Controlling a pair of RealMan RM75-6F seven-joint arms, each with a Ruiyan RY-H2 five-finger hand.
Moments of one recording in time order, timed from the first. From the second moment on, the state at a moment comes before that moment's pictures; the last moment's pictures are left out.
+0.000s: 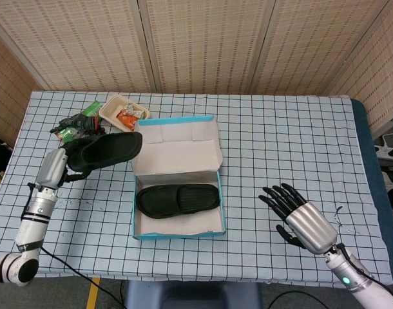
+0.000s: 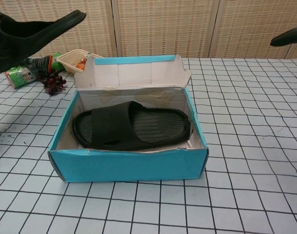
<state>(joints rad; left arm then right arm) -0.54 -1.27 -0.30 -1.47 1.25 1.08 -0.34 0.34 -0.97 -0.04 -1.86 -1.80 1.30 -0.08</state>
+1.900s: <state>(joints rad) -0.75 -1.23 -0.19 -1.79 1.21 0.71 -0.27 0.36 -0.97 -0.01 -1.81 -1.76 1.27 0.00</state>
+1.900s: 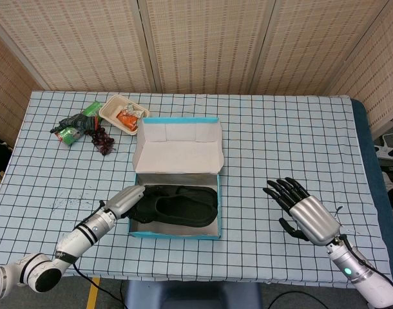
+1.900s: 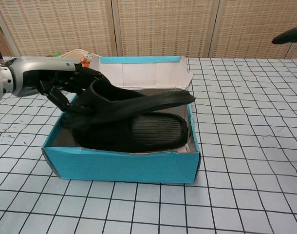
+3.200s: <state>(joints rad) -0.65 -1.53 -0.03 -1.58 1.32 1.11 0.22 0.36 -0.96 -0.03 -1.84 -1.77 1.27 -0.02</state>
